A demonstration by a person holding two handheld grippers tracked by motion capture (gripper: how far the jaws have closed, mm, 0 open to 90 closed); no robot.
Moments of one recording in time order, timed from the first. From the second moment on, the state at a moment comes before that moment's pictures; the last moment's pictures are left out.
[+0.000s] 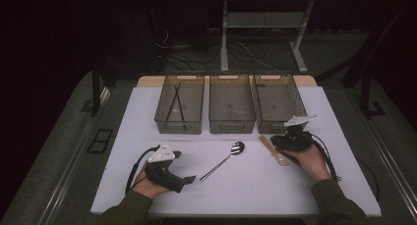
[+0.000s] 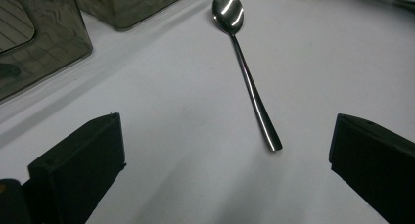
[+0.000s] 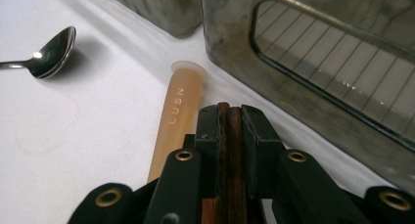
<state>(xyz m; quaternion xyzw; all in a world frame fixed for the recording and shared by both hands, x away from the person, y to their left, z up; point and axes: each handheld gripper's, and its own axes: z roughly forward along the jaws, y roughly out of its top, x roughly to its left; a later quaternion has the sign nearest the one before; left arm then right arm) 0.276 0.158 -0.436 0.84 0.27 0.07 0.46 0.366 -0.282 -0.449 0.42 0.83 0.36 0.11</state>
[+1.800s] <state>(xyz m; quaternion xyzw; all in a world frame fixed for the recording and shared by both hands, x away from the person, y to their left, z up) 0.275 0.163 -0.434 0.84 0.26 0.07 0.47 0.272 -0.356 -0.410 0.44 0.80 0.38 0.13</state>
